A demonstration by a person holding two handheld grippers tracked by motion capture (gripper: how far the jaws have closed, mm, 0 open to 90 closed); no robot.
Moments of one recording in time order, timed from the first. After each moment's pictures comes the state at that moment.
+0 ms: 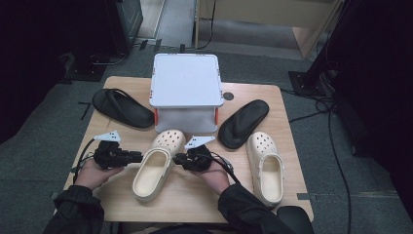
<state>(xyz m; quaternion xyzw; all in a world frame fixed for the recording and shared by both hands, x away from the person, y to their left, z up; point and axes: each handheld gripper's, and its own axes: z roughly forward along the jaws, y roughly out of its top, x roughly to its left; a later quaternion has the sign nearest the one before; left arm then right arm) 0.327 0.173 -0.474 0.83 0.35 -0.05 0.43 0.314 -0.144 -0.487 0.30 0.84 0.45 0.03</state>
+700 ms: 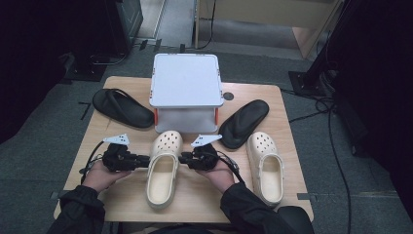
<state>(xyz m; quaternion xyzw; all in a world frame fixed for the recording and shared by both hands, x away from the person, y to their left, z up) 0.323 0.153 -0.478 0.84 0.32 -0.07 0.43 0.313 -0.161 -0.480 0.32 0.83 0.45 0.02</state>
